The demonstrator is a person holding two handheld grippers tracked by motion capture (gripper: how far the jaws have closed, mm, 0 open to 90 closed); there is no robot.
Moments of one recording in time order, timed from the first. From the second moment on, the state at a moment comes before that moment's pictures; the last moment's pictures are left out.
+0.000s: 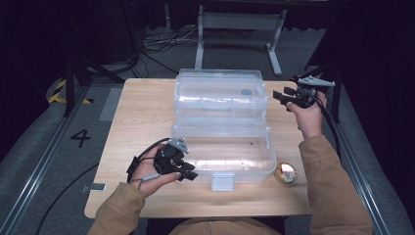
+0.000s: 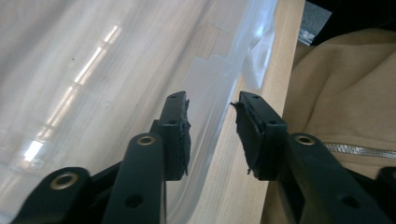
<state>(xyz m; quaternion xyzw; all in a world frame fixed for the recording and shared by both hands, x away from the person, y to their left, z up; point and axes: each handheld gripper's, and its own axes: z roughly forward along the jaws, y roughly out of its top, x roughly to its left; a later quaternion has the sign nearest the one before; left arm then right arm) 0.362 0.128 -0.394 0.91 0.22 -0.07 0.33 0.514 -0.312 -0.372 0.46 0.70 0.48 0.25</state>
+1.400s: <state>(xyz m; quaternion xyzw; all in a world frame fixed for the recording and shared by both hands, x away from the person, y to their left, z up) 0.398 0.208 -0.364 0.84 0.36 0.03 0.40 0.426 -0.361 -0.372 0.42 0.73 0.51 0.20</state>
